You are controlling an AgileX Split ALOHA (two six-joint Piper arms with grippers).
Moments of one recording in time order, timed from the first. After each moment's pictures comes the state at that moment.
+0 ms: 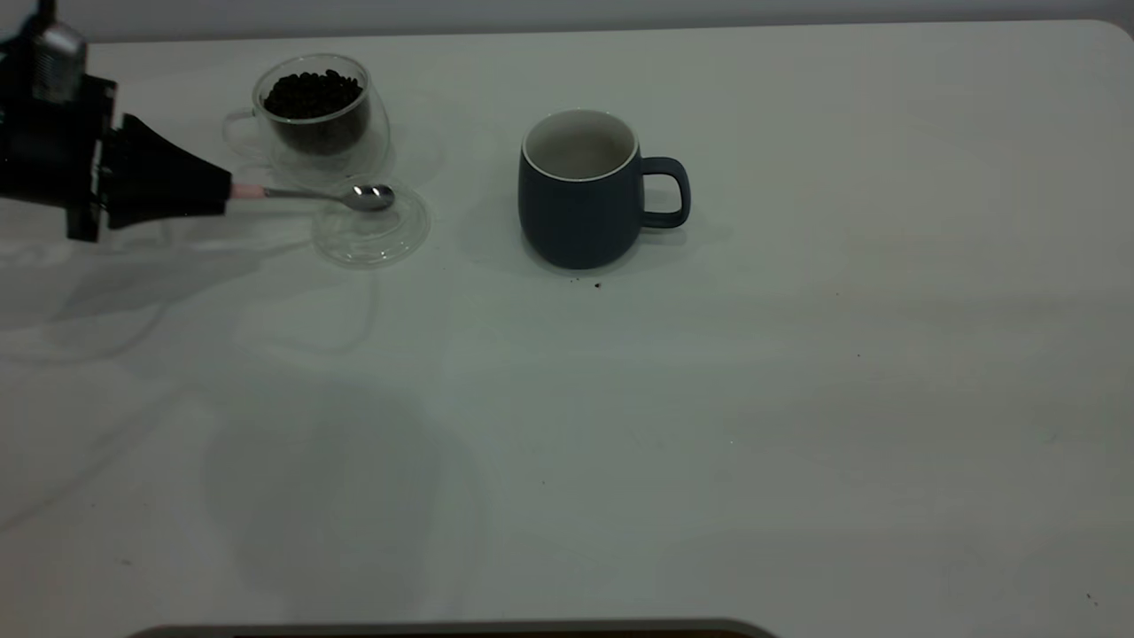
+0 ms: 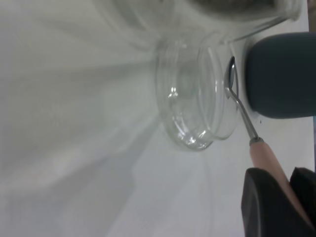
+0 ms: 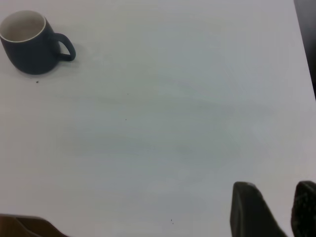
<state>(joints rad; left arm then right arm) 0.32 2.56 -1.43 -1.27 1.01 1.28 0.05 0.03 -0.47 0.04 1.12 -0.03</state>
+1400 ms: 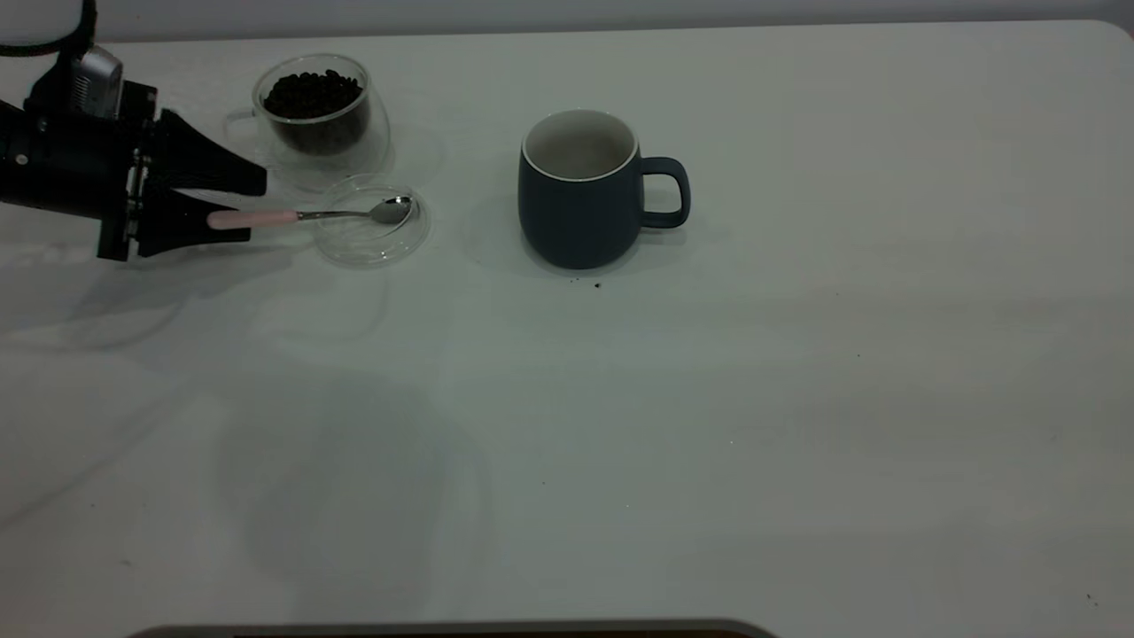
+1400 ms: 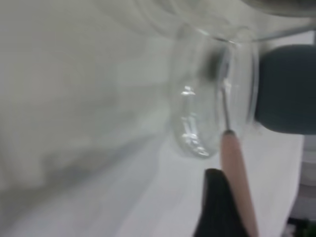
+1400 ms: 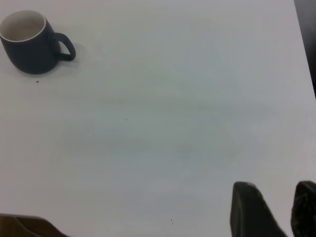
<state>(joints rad) 0.30 2.58 -1.43 -1.31 1.00 1.18 0.05 0.03 -0.47 0.04 1.12 -0.03</state>
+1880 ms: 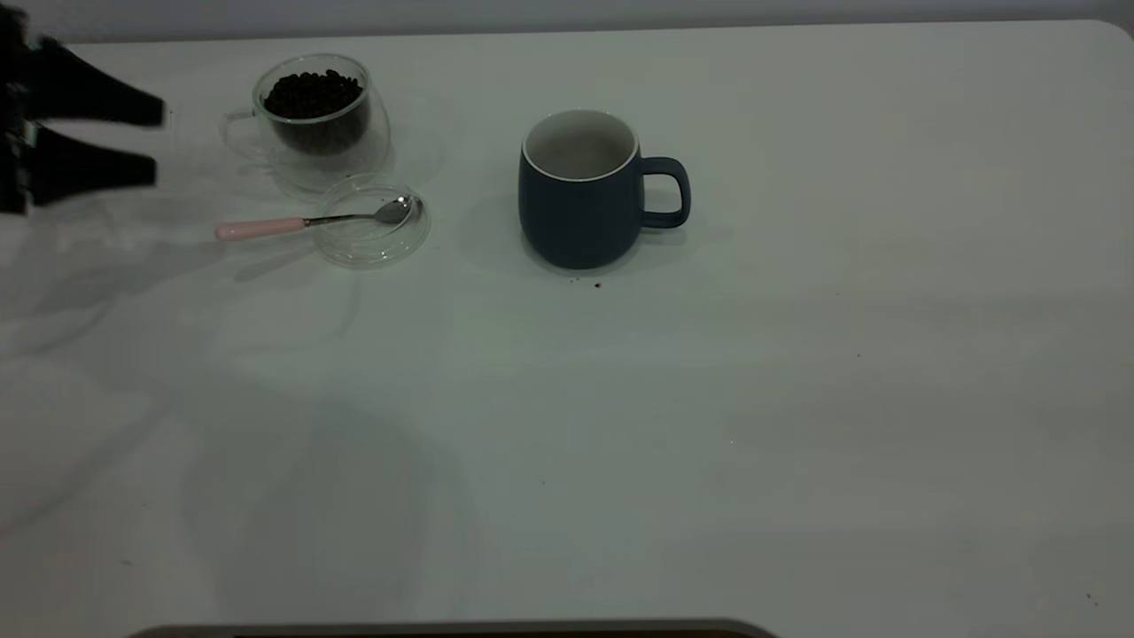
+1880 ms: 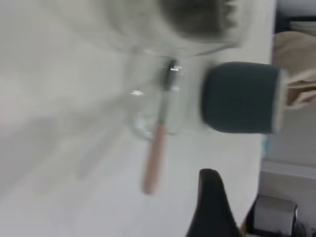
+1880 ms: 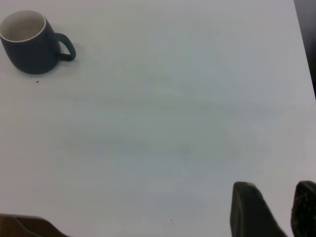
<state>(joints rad) 0.42 2.45 -1.43 -1.24 1.13 1.06 0.05 0.03 -0.47 0.04 1.12 -0.03</state>
